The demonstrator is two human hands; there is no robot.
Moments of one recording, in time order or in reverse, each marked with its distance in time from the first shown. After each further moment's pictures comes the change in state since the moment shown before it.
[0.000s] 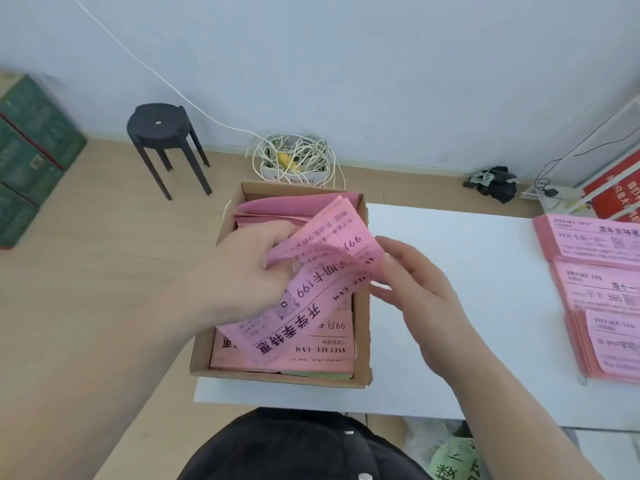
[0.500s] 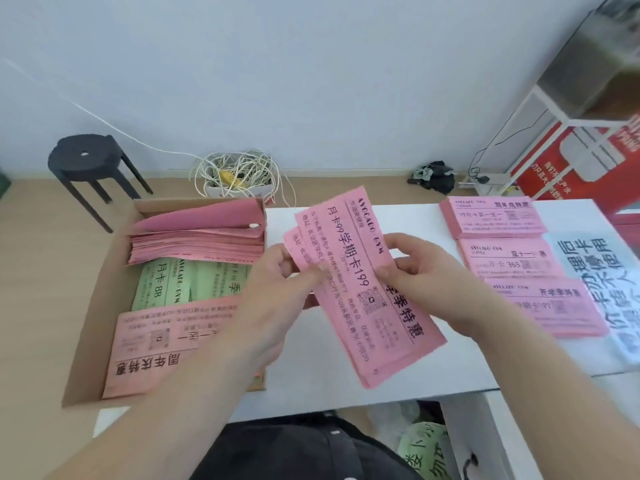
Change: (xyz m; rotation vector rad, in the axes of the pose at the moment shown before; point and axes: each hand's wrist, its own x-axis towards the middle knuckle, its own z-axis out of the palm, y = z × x) left_hand 0.034 0.094 0.164 -0.815 0.107 -0.157; right_hand -0.016 -0.001 -0.160 -0.235 -0.076 0.123
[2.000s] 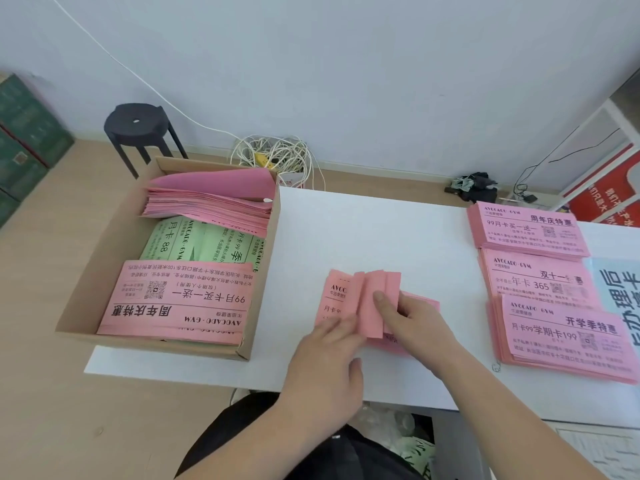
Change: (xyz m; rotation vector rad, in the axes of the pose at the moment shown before) left_hand -0.039 -0.154 0.067 1.010 0.015 0.521; right_hand 0.037 0.149 0.003 -0.233 0.055 0.048
